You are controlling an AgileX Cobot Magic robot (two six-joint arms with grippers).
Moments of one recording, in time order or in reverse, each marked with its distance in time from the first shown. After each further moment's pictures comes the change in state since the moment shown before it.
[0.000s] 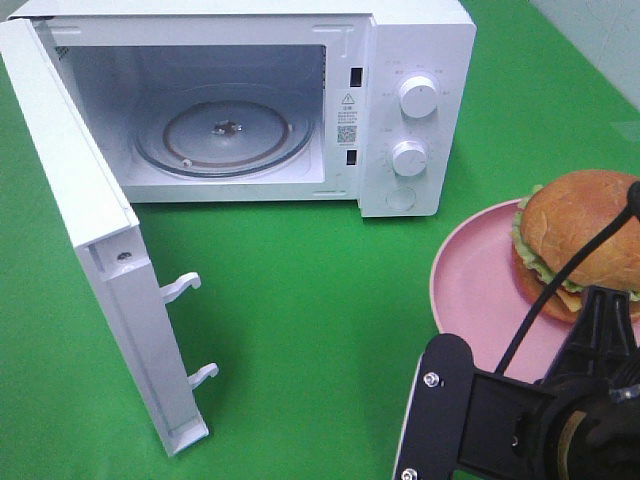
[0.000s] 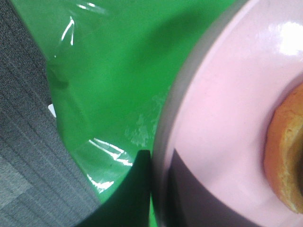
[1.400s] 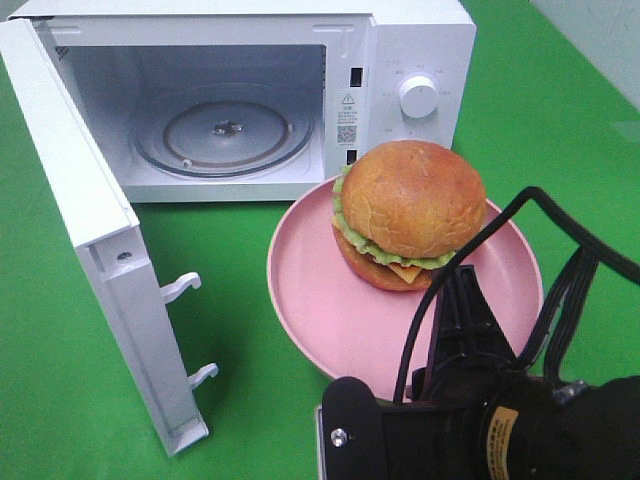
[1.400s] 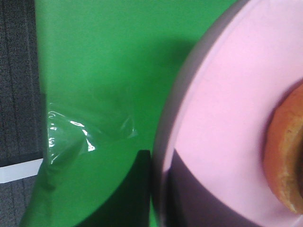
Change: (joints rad) left arm 0.000 0.000 0.000 0.000 0.000 0.000; right arm 0.000 0.001 0.002 -0.262 -0.312 -0.191
